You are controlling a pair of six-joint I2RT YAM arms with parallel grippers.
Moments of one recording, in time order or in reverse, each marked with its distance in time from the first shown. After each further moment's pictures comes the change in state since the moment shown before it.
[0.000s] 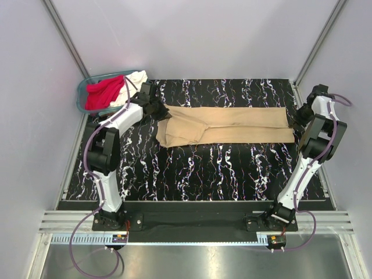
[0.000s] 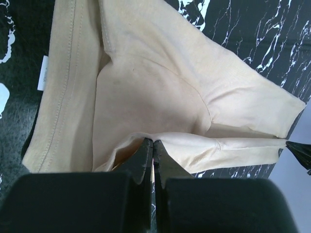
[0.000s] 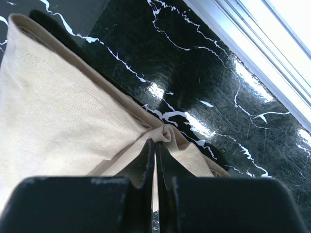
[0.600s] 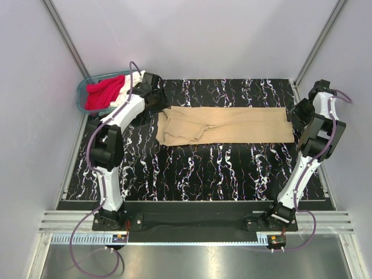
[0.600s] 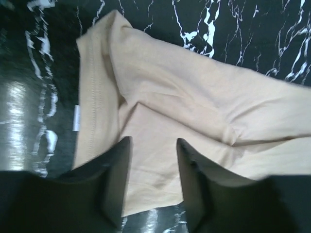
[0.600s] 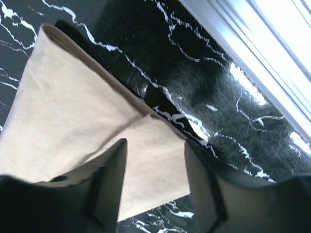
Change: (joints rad) left arm -0.010 0.103 0.239 -0.150 -0.121 0.254; right arm 0.005 0.051 0.136 -0.080 0.003 -0.029
